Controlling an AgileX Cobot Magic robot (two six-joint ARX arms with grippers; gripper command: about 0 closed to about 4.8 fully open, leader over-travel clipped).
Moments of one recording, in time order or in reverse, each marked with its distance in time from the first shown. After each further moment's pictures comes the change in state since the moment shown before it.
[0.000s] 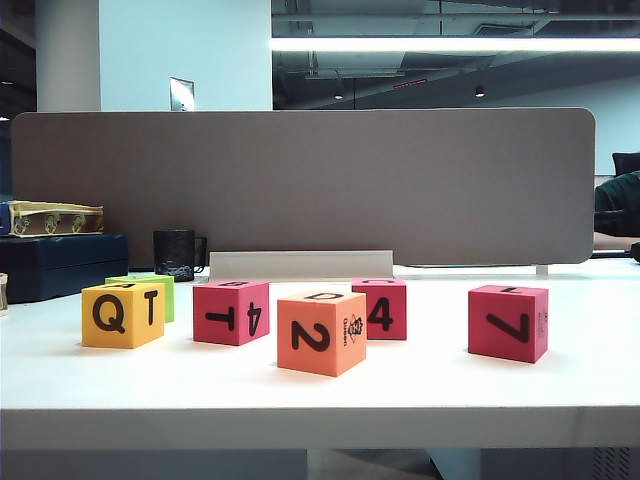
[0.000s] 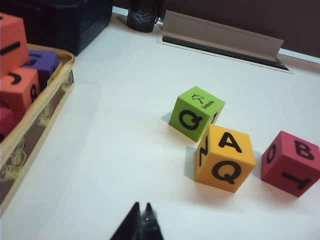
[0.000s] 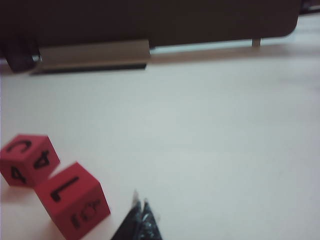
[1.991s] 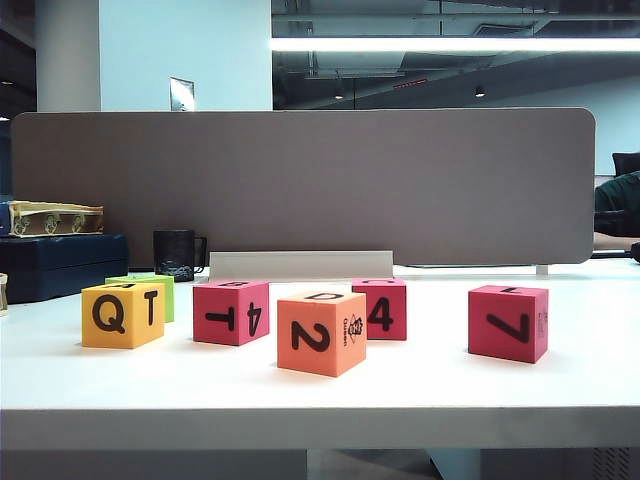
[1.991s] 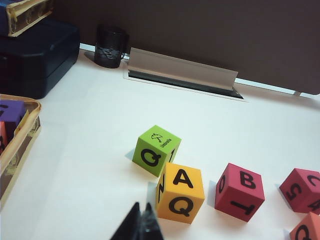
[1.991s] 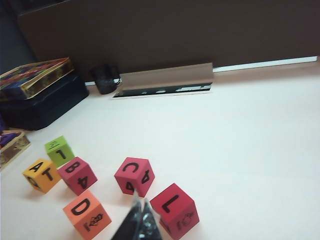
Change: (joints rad) left arm 0.000 0.000 0.119 -0.009 0.093 -0.013; right arm 0.002 0.035 0.509 -0.496 -0.205 0.113
